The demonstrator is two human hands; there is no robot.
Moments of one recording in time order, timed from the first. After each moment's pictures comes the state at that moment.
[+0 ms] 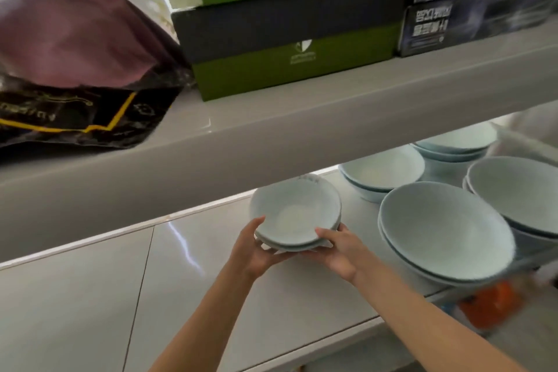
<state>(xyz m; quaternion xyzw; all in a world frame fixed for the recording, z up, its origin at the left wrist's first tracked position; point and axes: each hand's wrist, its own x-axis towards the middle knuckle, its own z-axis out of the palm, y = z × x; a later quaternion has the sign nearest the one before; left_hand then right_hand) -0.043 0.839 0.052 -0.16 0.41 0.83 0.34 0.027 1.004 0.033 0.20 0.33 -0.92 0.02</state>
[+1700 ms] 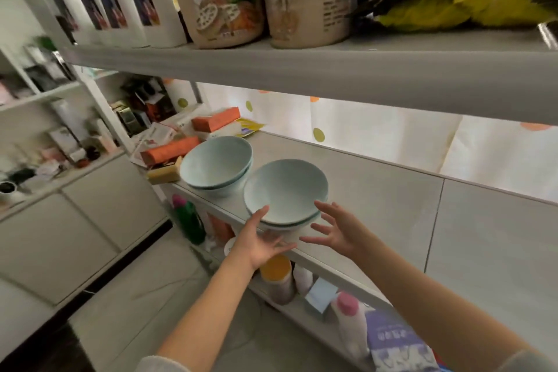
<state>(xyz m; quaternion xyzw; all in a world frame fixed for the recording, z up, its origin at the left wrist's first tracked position) 0.107 0.312 0.037 -0.32 0.31 0.90 -0.01 0.016 0.480 0.051 0.07 0.42 -0.80 0.43</state>
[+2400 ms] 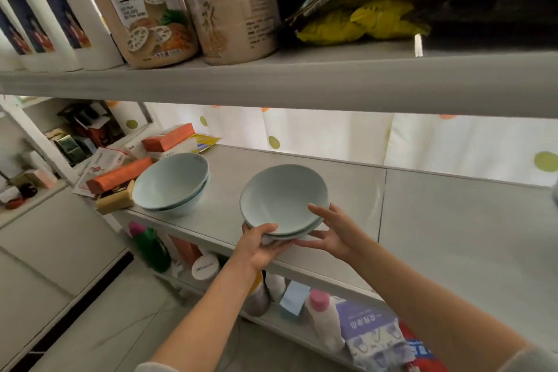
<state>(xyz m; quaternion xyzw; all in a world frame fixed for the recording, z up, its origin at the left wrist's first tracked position) 0.076 0.369 0.038 -0.25 0.35 0.90 0.00 0.023 0.543 0.057 0.06 0.43 -0.83 0.35</state>
